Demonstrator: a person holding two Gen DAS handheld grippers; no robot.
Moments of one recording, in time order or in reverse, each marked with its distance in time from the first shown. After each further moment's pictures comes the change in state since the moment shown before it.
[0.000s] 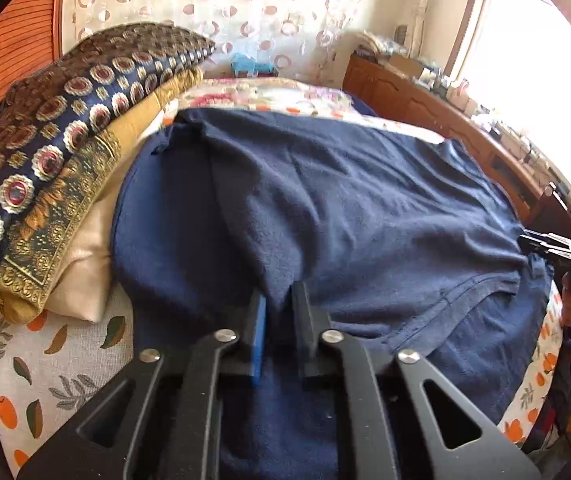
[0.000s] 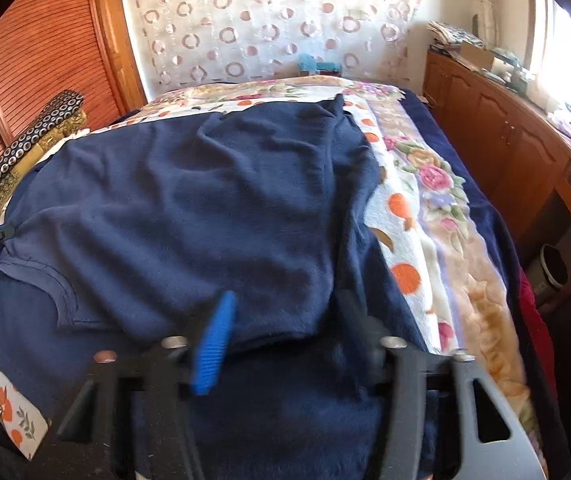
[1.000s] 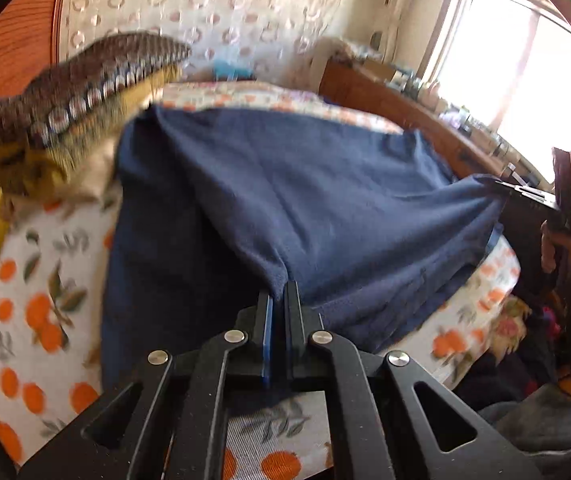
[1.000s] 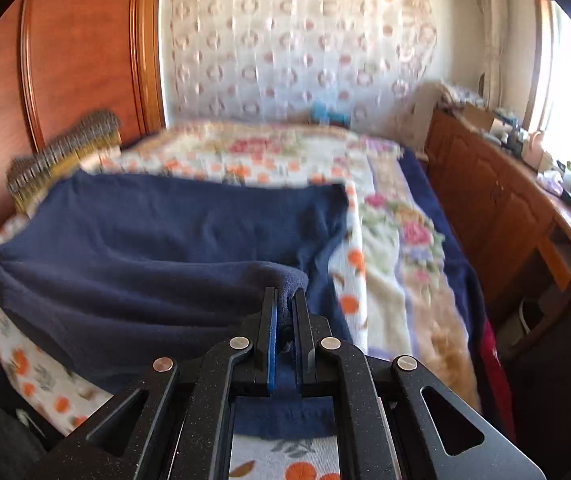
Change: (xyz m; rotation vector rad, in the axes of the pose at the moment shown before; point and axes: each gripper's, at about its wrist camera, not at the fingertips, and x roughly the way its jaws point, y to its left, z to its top) left arm -0.068 -0.039 -0.076 0.010 -0.005 -0.067; right arm -0.072 0.004 -0.038 -0.124 -0.130 -0.034
